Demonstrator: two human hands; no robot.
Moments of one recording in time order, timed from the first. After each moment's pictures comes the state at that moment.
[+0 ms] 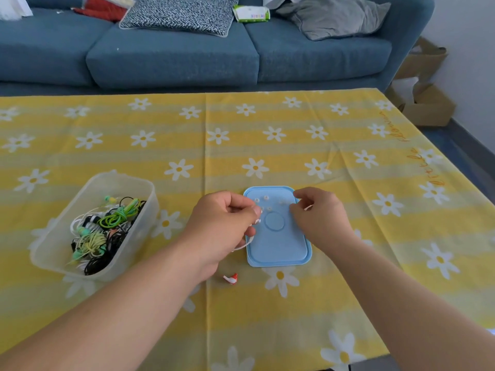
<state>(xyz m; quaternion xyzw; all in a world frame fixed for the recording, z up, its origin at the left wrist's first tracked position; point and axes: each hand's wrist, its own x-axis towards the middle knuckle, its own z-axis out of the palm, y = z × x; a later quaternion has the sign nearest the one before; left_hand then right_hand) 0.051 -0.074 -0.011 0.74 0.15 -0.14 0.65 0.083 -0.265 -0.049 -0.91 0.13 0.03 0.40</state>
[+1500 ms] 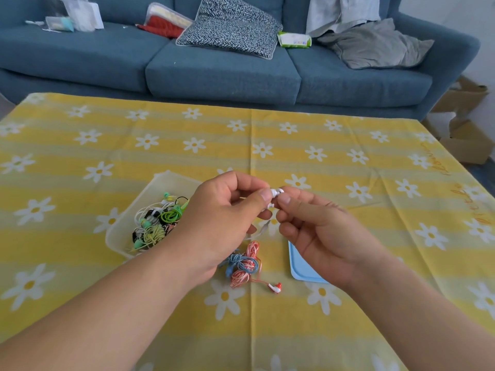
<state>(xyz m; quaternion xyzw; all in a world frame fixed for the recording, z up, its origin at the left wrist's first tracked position) 0.030 0.004 0.028 0.69 0.07 -0.02 0.72 0.049 -0.159 0.029 -0.51 0.10 0.22 0.83</state>
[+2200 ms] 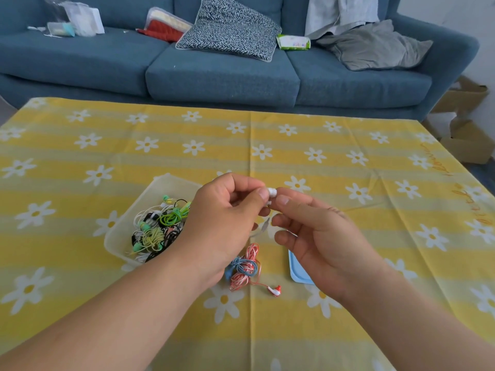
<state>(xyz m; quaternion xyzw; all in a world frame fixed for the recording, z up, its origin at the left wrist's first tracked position) 0.031 -0.006 0.025 0.68 0.09 0.03 0.73 0.040 -0.155 0.027 -0.53 0.11 0.18 0.82</state>
